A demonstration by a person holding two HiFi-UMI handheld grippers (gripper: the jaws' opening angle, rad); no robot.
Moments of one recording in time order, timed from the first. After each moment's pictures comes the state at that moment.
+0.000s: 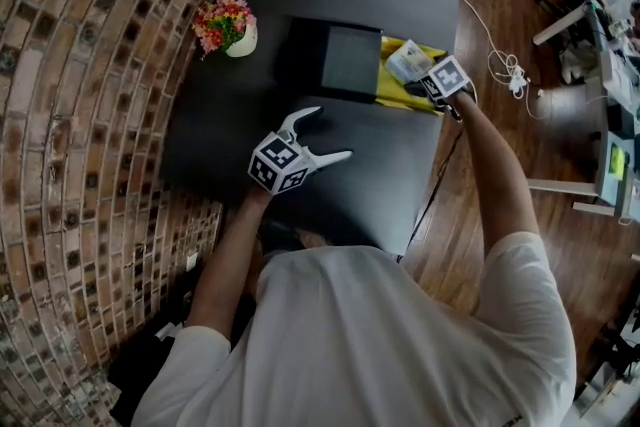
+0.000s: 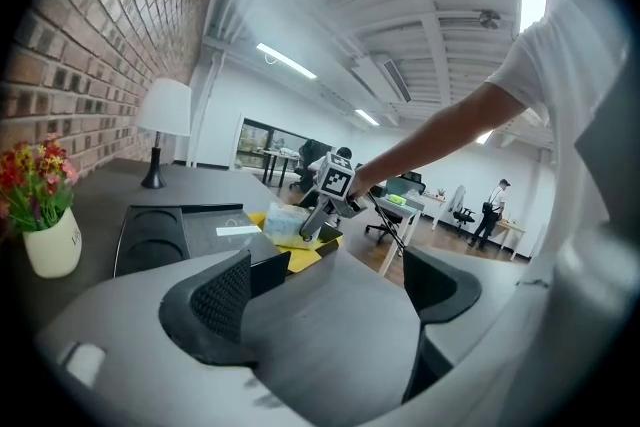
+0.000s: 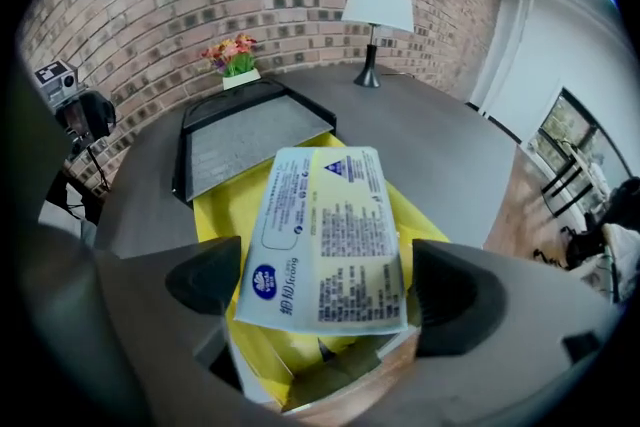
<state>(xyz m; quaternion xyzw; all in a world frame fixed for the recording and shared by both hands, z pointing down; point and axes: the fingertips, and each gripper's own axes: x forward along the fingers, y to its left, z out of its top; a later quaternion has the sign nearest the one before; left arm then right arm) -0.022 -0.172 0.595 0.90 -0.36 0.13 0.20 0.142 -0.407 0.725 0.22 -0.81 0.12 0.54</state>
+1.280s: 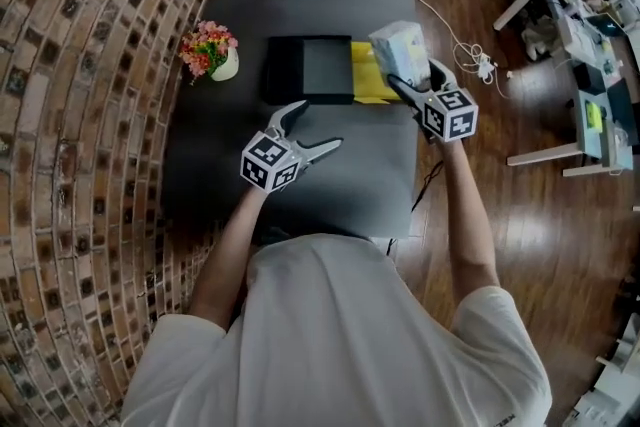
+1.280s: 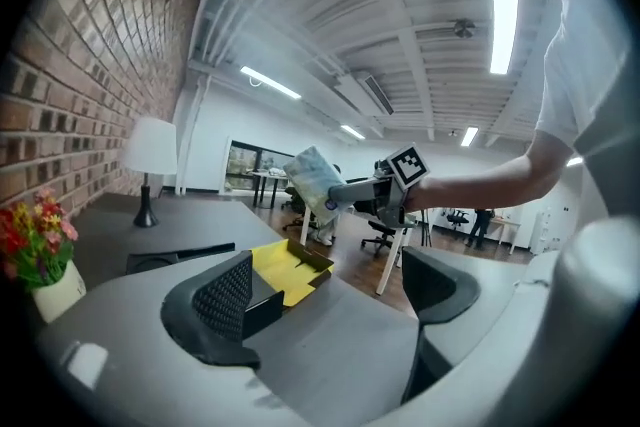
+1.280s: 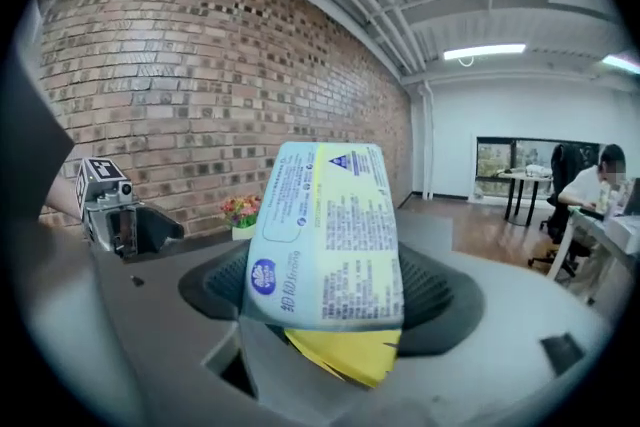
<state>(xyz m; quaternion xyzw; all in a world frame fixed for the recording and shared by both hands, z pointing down) -0.026 -0.167 0.535 0.92 -0.35 0.09 0.14 0.128 -0.308 0.502 0.39 -0.90 0.07 0.17</state>
